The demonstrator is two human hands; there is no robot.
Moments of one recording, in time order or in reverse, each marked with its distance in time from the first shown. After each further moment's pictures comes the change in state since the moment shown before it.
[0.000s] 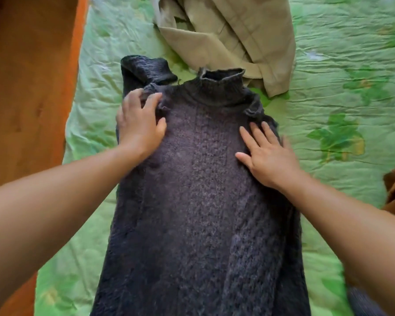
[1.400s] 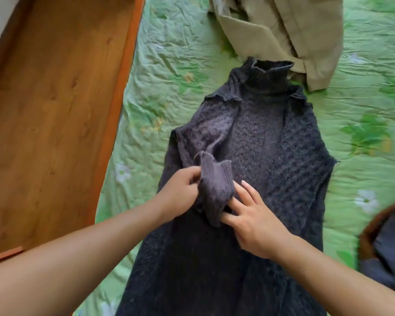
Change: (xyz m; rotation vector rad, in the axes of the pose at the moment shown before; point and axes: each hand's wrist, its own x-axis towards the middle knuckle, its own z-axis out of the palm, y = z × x) left_hand -0.196 -0.029 -0.034 -0.954 -0.481 -0.070; right_hand -0.161 -0.126 0.020 0.049 0.109 -0.739
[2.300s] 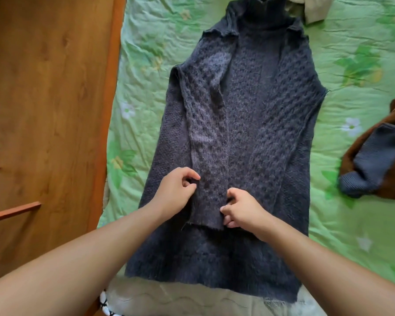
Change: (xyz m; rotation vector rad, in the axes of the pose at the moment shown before) left_hand -0.149 -0.061 0.049 0.251 0.072 -0.261; right_hand -0.070 -0.124 0.040 1.328 -0.320 1.087
